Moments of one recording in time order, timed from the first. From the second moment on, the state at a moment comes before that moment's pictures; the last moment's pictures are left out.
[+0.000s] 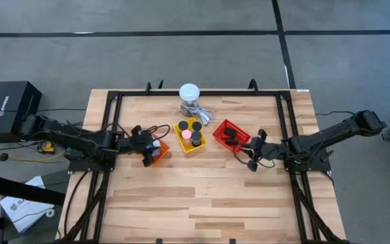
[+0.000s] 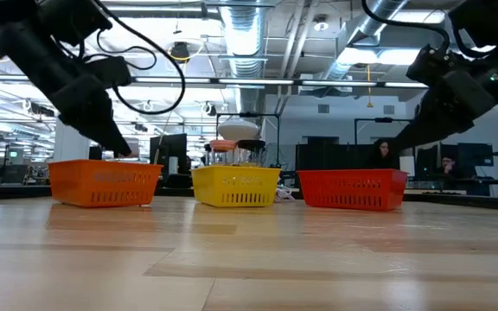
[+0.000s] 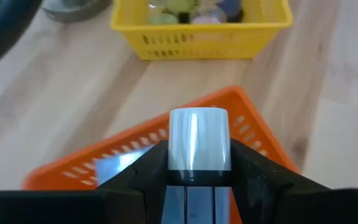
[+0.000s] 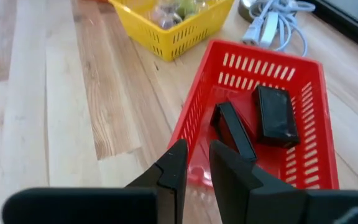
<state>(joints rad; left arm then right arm) -0.08 0.97 0.39 -0.26 -0.40 -0.35 0.25 0.89 0.27 -0.07 0.52 0.37</state>
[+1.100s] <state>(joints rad) -0.08 0.78 0.37 -0.18 -0.32 -0.23 0.16 0.88 0.27 0.18 0.49 0.04</state>
